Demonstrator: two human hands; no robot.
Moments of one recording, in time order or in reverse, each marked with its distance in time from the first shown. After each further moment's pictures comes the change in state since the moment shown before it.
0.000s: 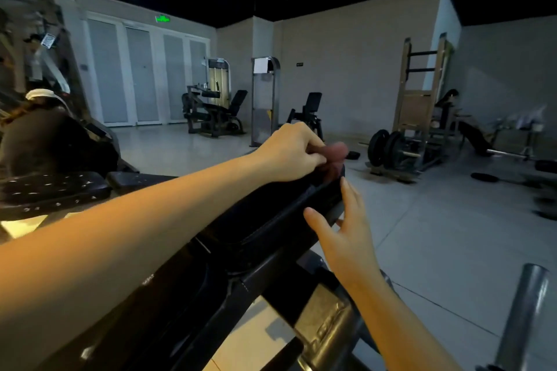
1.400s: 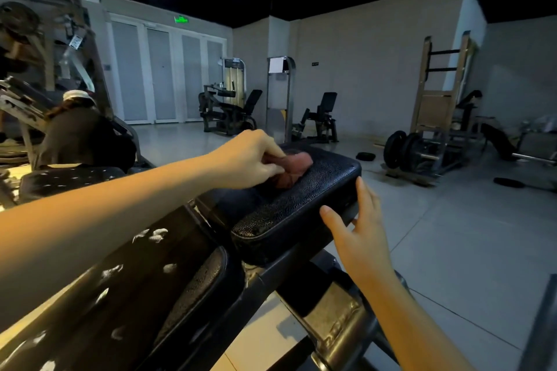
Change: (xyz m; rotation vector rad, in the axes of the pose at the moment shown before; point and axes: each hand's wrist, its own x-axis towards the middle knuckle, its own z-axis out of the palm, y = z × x) left_hand -0.057 -0.049 -0.044 0.074 -0.092 -0.050; right_hand 0.000 0.009 0.003 -0.043 -0.008 -0.011
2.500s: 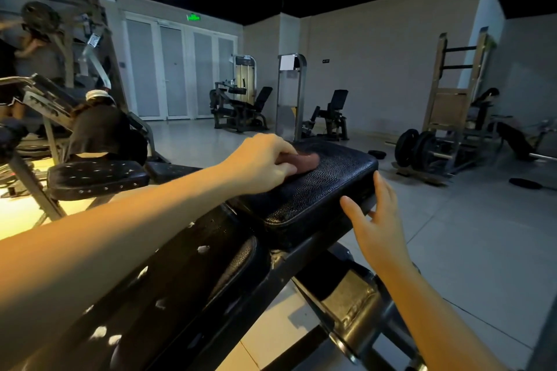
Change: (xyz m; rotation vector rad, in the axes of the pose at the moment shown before) left_hand -0.035 0.011 0.004 0.050 0.141 -0.058; right_hand -0.001 -0.008 -0.002 -0.013 0.019 0.000
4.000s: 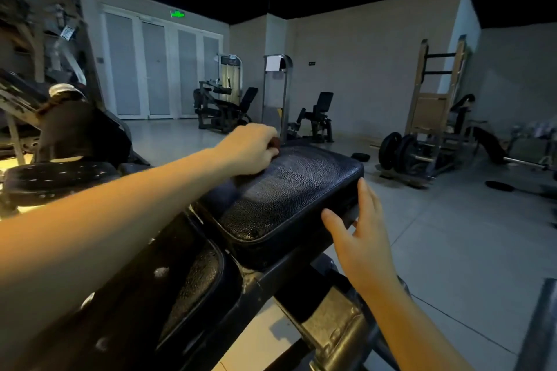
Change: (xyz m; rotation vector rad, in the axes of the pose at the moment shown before) left_hand 0.076 -0.033 0.029 0.160 -0.011 -0.080; right_hand 0.001 0.004 0.002 -0.056 -0.024 -0.026
